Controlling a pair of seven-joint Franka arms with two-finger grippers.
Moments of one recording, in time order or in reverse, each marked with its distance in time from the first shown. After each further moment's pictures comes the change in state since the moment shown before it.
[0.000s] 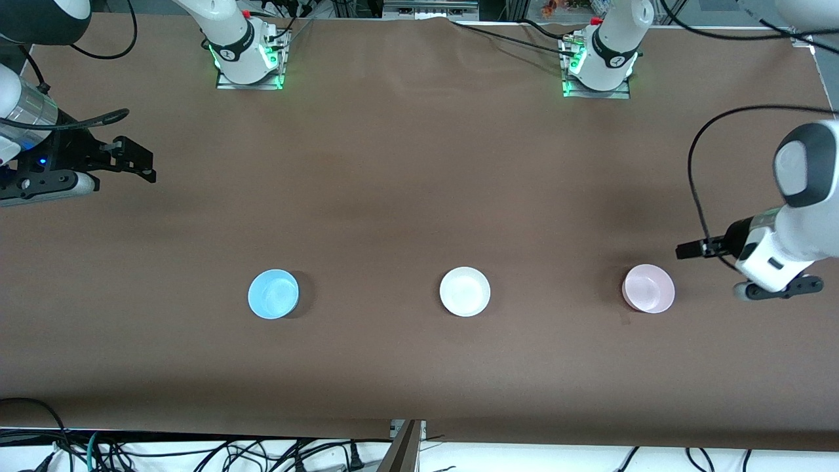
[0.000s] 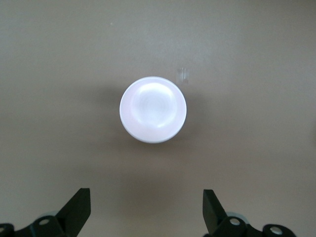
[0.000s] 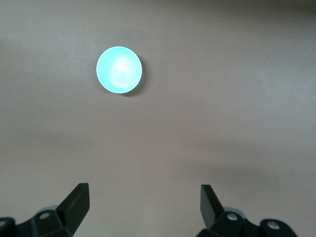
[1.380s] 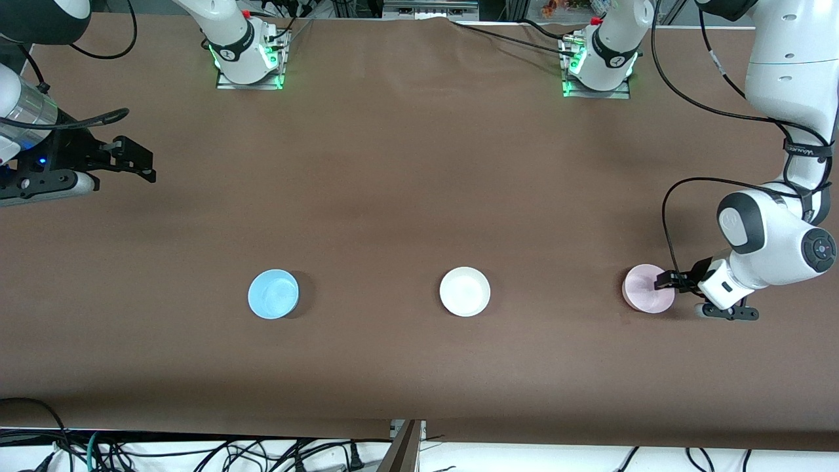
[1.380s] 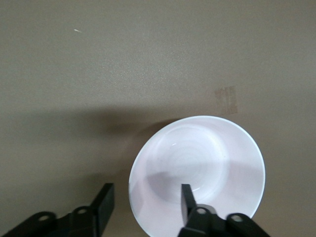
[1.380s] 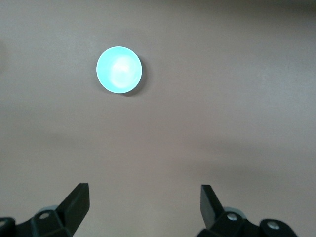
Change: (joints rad) left arm 0.099 0.211 0.011 -0.182 -0.174 0.486 0.431; right arm 0.000 -0.001 0.000 0.000 0.000 0.000 0.001
